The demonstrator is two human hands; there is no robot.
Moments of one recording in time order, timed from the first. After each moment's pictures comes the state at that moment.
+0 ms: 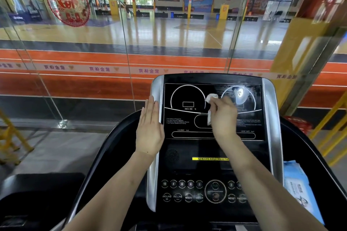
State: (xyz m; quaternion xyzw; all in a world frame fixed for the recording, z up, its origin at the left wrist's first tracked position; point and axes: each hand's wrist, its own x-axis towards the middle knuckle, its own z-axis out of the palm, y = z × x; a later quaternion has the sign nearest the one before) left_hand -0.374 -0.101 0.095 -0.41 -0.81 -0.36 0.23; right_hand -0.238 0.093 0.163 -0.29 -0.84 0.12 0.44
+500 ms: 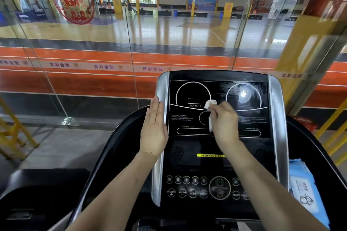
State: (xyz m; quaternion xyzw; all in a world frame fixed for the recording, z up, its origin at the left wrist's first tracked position) left_hand -0.369 -0.111 0.083 -0.41 -0.80 -0.37 0.22; right_hand -0.230 0.066 0.150 -0.28 -0.84 0.20 0.43
